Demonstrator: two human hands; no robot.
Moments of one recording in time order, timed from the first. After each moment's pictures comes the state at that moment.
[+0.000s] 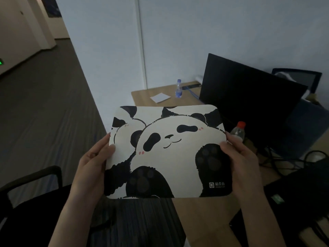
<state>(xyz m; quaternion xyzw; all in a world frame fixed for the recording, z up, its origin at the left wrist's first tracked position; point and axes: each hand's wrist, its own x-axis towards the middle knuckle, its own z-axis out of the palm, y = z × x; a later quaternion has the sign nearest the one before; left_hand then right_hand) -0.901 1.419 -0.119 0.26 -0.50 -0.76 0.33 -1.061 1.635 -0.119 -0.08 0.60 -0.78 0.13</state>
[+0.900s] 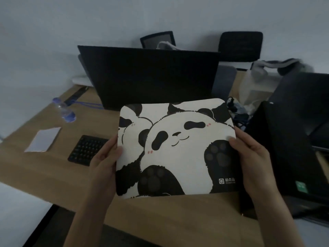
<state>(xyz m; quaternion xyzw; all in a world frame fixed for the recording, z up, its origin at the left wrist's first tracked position) -1.248 1.317 -0.162 0.07 -0.59 -0.81 -0.04 -1.178 1.577 -0.154 0.22 0.56 -0.78 -0.19</state>
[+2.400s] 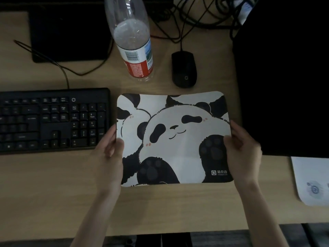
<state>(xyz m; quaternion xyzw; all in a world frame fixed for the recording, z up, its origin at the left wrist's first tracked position) -1.273 1.400 -0.428 0.05 -0.80 -0.59 -0.12 -1.148 1.593 -0.414 0.50 0.72 -0.45 -0.18</state>
